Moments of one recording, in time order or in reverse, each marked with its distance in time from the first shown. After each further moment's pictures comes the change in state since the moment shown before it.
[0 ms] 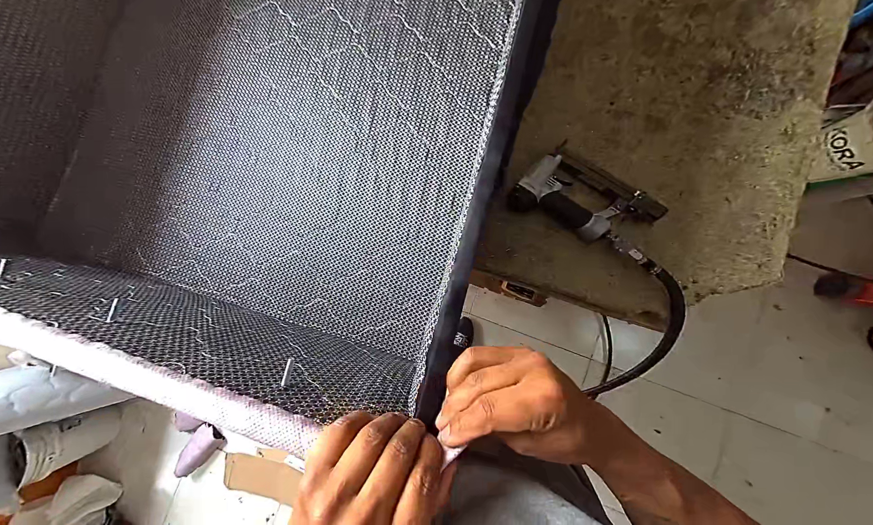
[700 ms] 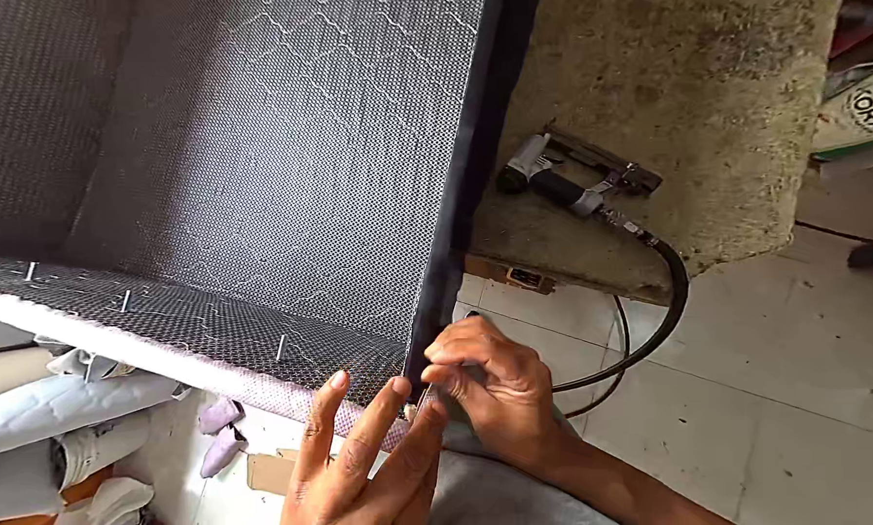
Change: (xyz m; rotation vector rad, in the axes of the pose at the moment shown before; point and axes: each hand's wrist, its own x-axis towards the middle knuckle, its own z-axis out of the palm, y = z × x) left_hand -0.002 0.022 -0.018 0.035 -0.064 0.062; right_hand -0.014 -0.011 0.056 0.016 0.607 0.192
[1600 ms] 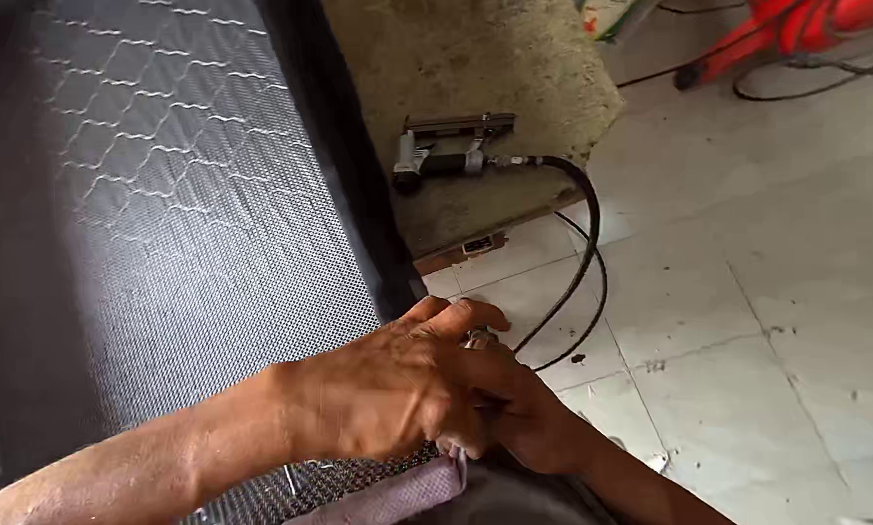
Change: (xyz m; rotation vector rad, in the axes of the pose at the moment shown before) left_hand 0.176 -0.079 0.029 -0.659 -0.850 1.130; right_hand -0.053 -0.003 0.029 0.077 0.144 0.216
